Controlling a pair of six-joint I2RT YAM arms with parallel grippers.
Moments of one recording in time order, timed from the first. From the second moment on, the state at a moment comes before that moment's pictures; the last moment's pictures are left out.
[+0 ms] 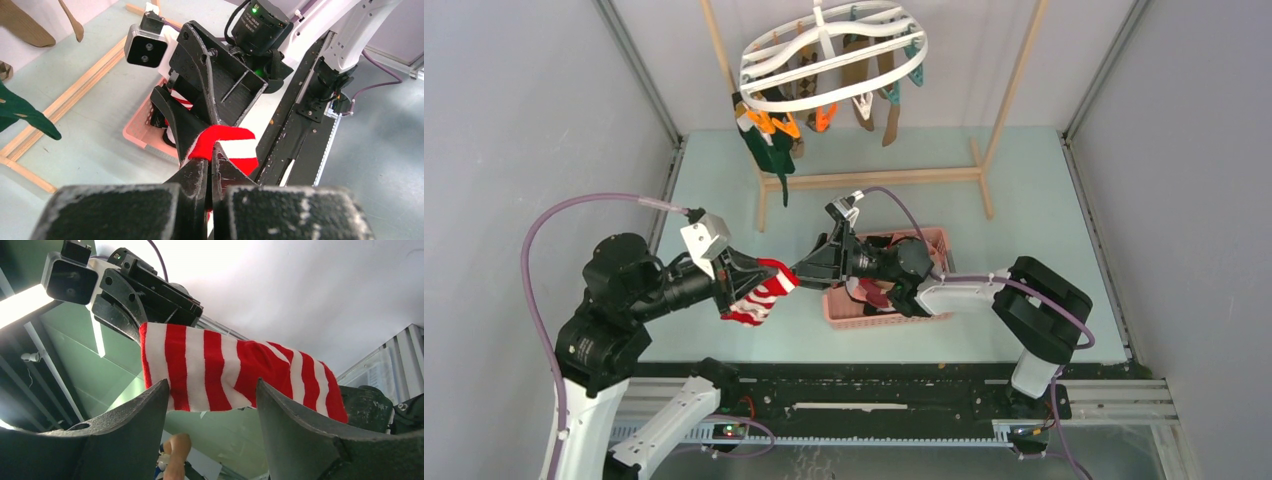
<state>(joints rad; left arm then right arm) -0.39 0.65 1.29 -0.89 0.64 0.09 0.99 1.72 0.89 1.38 -0.57 1.57</state>
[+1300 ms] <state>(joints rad) -0.39 0.66 1.37 -0.81 0.67 -0.05 1.06 1.59 1.00 0.78 -0.51 1.00</state>
